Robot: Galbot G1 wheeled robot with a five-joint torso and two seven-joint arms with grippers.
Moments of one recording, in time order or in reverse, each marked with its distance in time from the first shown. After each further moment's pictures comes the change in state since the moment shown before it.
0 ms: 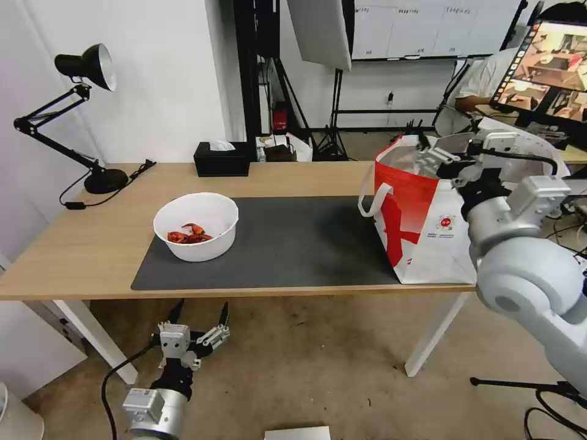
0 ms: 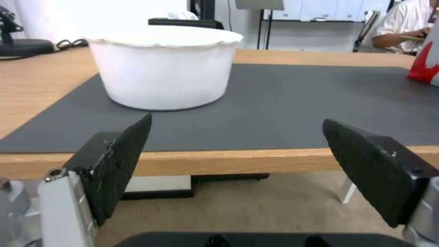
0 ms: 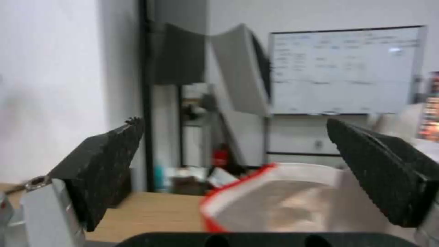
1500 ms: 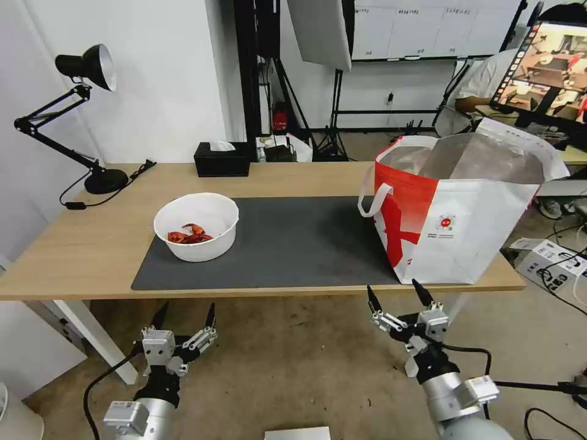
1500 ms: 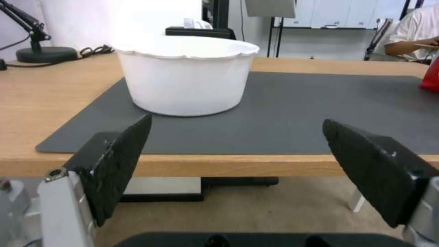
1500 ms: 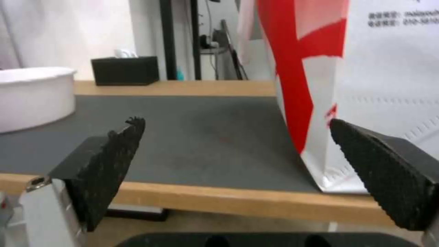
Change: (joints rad) left arm 0.066 -0.034 -0.054 -0.032 0.009 -0.034 0.016; right arm -0.876 0.381 0.087 -0.125 -0.638 0.393 -0.256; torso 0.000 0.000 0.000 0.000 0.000
